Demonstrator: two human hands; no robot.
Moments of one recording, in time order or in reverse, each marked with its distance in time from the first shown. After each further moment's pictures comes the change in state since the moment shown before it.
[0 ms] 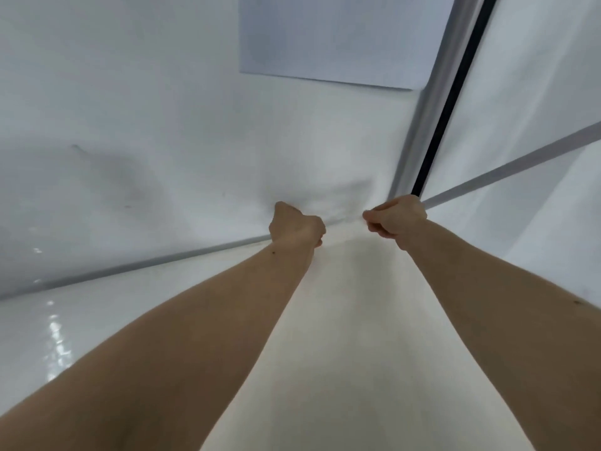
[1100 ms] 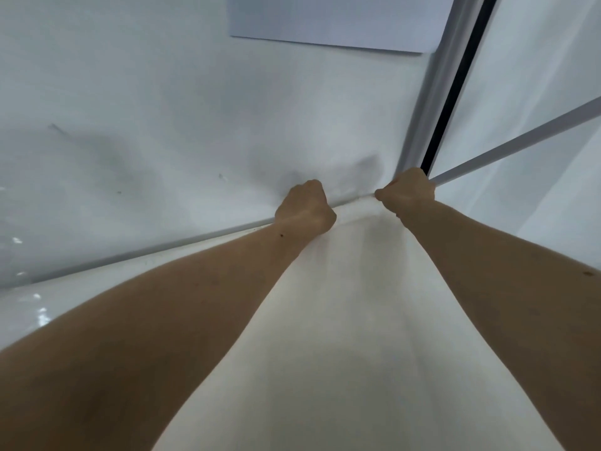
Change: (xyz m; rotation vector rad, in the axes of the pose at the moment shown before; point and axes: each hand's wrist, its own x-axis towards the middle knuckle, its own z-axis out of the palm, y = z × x) left_hand 0.013 0.004 0.002 0.888 -0.136 0.422; right_hand 0.016 -0.001 0.010 -0.389 0.135 -0.113
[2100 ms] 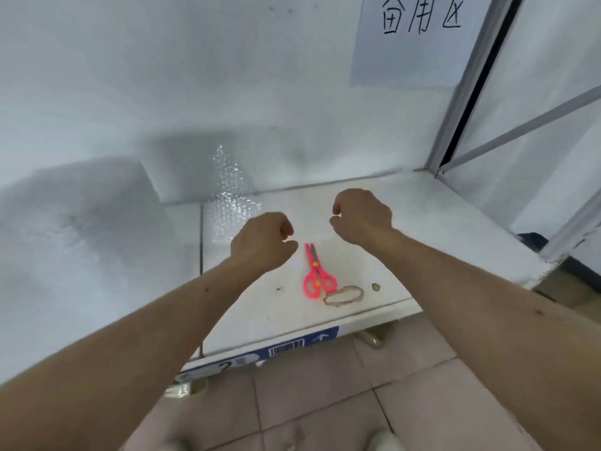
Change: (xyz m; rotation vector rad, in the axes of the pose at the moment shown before) left_hand -0.369 -0.104 -0.196 0.061 0.058 -0.128; right_hand -0.376 -0.105 -0.070 -0.353 -0.233 -0.522
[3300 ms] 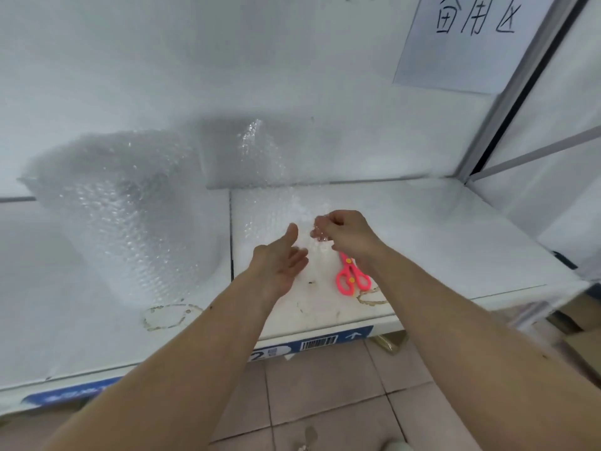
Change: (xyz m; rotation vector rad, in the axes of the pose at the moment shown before) left_hand -0.017 -0.049 0.022 -1.553 0.006 -0.767; right_hand -0.027 -0.059 0.051 0.920 -0.244 0.045
